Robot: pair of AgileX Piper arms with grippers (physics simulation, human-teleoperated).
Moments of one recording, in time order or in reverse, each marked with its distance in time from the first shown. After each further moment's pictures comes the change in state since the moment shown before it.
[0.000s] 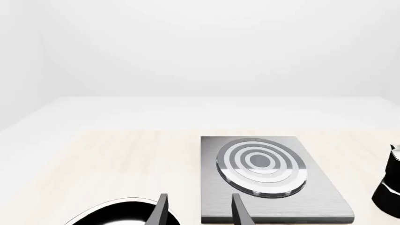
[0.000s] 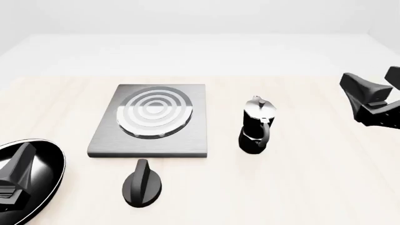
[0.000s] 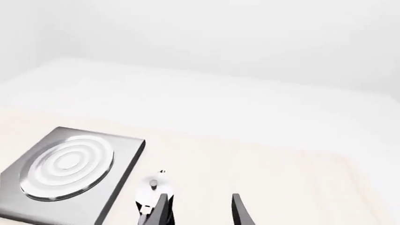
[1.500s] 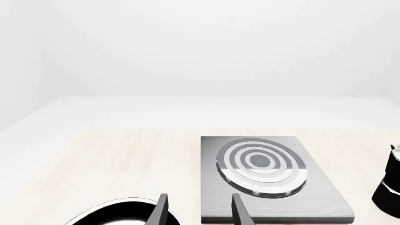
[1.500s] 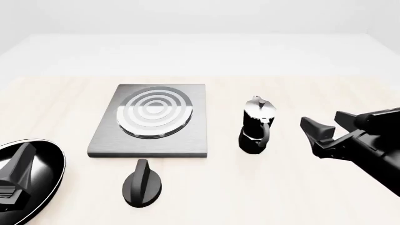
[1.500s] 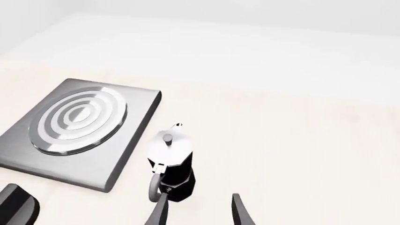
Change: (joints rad) left arm 0.000 0.000 0.000 0.000 0.000; right arm 0.080 0.218 0.203 -0.224 0.073
